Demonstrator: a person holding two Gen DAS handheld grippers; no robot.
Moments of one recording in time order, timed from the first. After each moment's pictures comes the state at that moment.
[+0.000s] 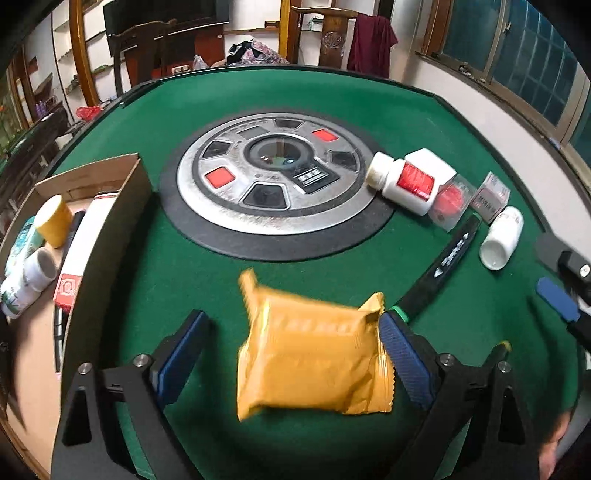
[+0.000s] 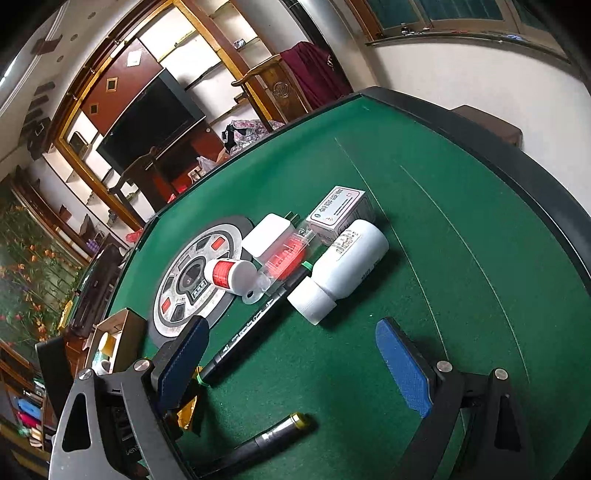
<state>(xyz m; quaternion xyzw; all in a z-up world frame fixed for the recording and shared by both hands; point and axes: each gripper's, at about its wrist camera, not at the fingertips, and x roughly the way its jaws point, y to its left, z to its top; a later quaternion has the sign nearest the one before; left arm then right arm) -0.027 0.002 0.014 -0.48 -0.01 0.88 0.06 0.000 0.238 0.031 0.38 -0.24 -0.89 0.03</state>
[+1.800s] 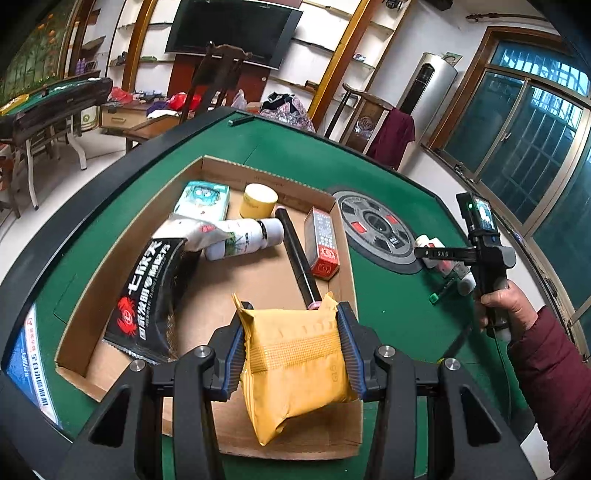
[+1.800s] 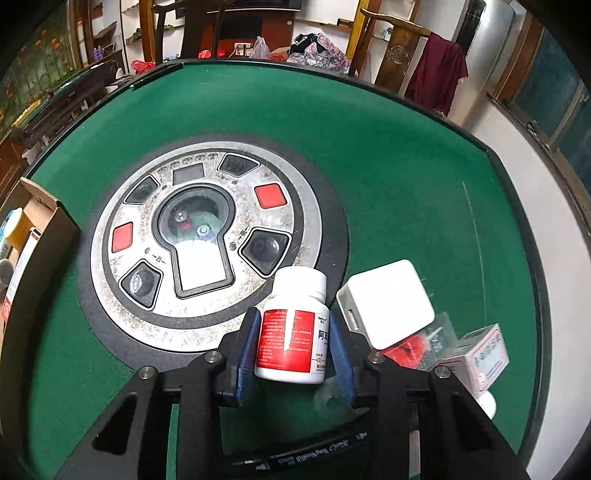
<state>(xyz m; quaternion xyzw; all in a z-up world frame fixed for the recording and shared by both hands) 0.099 -0.220 0.071 -0.38 -0.16 0.91 0.07 -0.135 0.105 0.017 0.51 0.10 -0.85 0.07</state>
